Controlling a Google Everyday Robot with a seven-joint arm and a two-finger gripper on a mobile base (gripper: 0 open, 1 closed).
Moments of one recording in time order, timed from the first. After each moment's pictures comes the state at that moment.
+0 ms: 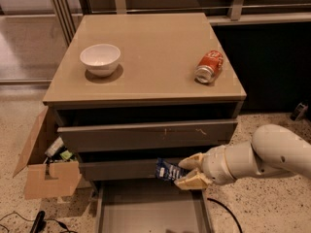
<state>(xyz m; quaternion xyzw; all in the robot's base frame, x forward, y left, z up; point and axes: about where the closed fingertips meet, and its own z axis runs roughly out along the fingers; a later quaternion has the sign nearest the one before) 0.426 -0.085 0.654 -0.53 0.74 0.29 0.30</state>
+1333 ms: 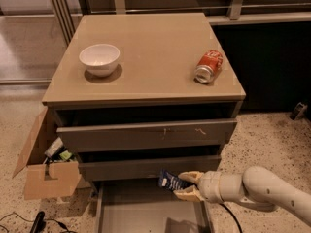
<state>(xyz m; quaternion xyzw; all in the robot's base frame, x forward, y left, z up) 0.457 -0.096 0.517 -0.50 0.71 0.28 0.40</state>
